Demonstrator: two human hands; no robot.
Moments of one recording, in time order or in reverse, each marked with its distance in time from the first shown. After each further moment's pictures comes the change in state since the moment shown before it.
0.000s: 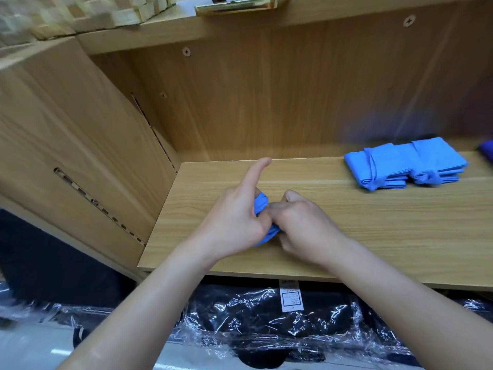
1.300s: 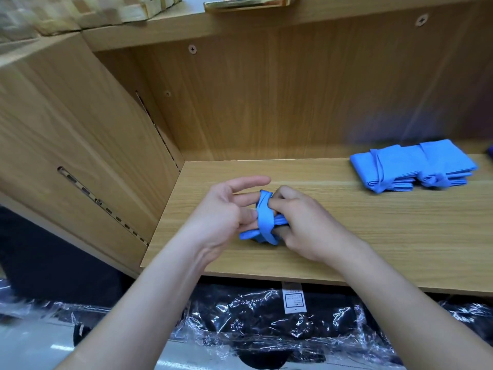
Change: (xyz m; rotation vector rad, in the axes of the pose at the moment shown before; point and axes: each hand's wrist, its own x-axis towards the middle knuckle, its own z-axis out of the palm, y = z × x) left_hand -0.003 -0.007 -0.016 -0.826 -0.015 -0.377; right_hand 0.008 -0.005 -0.006 0.164 -0.039 0.174
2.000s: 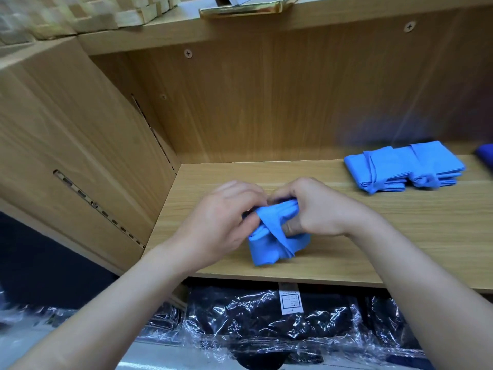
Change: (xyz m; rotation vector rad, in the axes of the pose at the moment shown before) left_hand 0.008 -0.013 -0.018 1.122 -0.025 1.022; right_hand 0.006 0.004 -0.042 0.311 -0.208 0.056
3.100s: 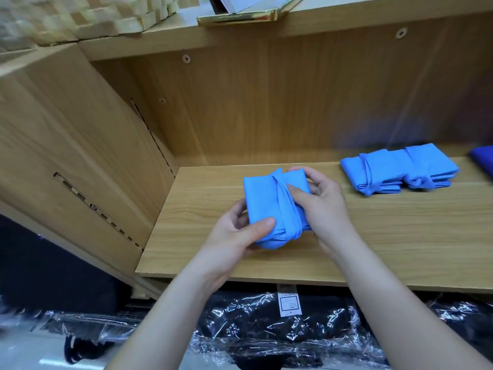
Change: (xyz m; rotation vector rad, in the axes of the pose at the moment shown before) left_hand -0.015 0.019 0.040 -1.325 0.057 -0.920; right_hand -0.002 0.006 0.031 0.876 0.711 0.069
